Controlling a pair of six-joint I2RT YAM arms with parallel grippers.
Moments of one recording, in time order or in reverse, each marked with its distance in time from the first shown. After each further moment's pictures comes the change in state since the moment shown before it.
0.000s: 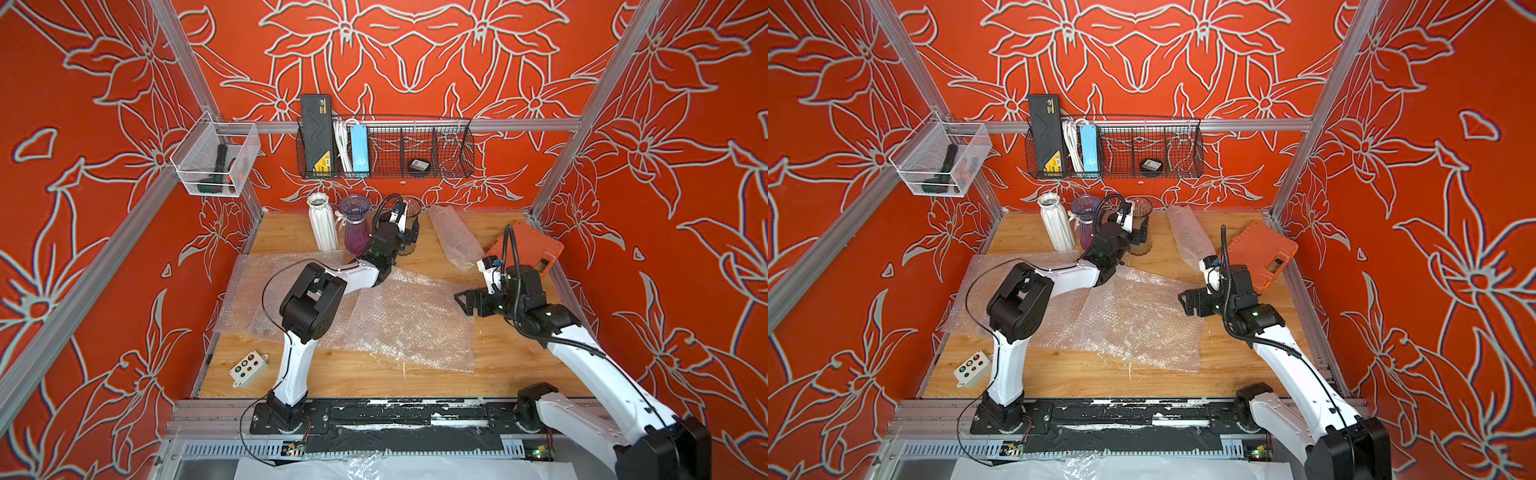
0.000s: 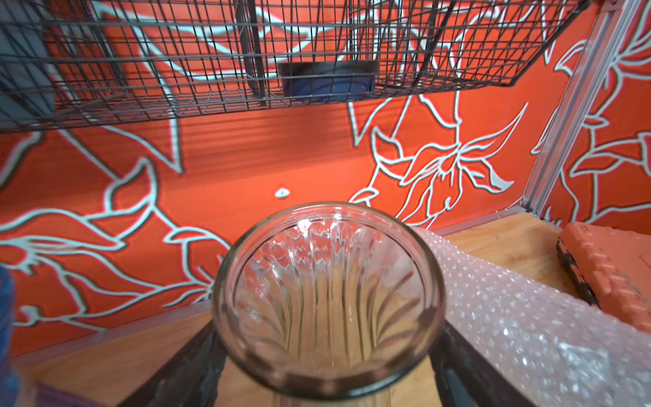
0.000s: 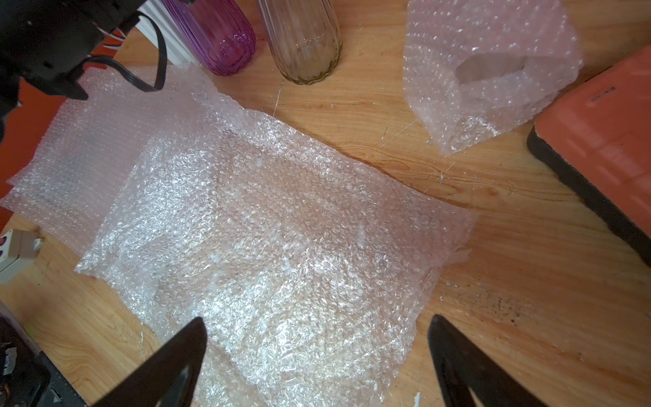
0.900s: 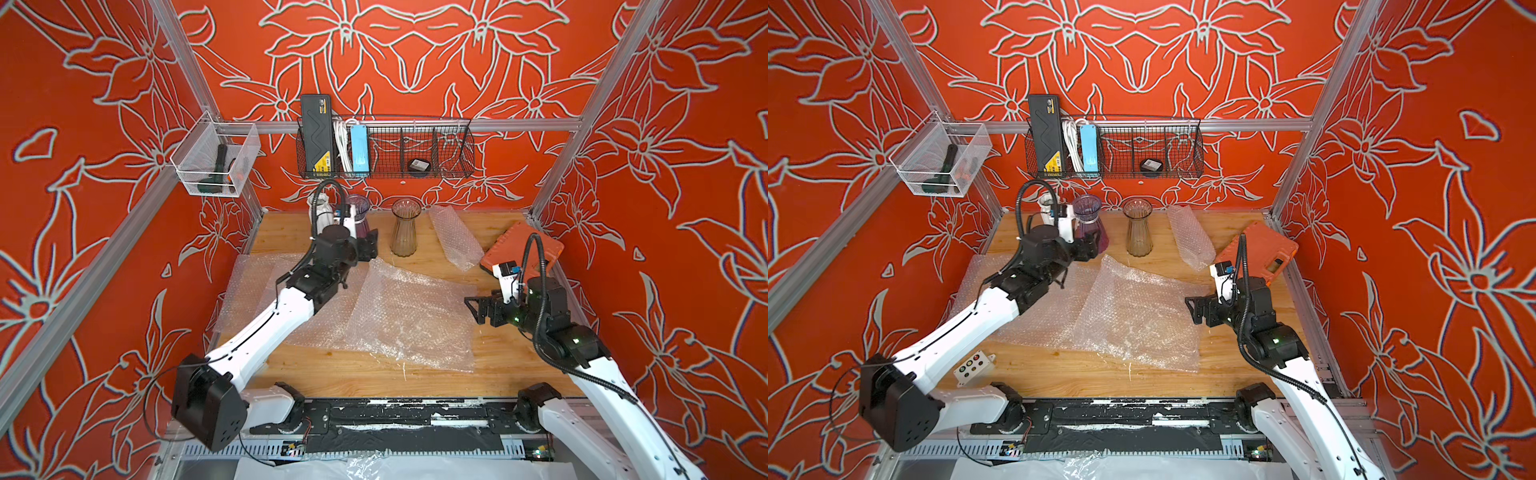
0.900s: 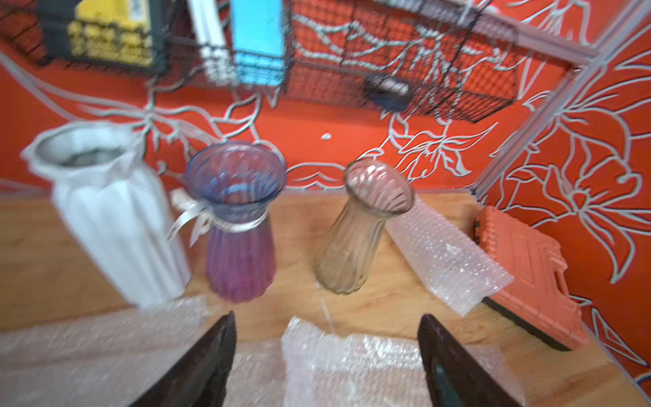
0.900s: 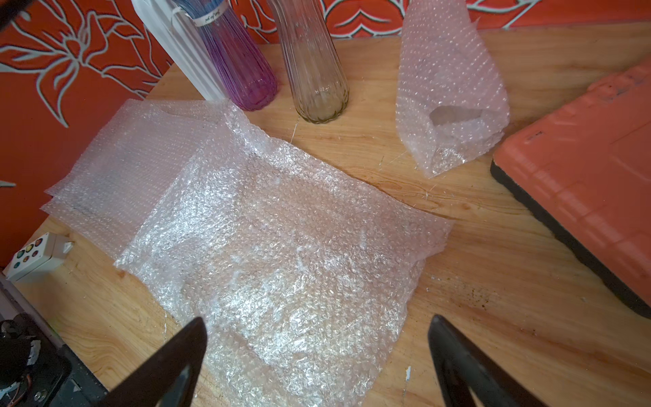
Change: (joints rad) left arm 0.143 -0.817 -0.332 -0.822 0.142 -0.349; right arm 0.000 -0.266 -0.002 -0.119 0.016 -0.012
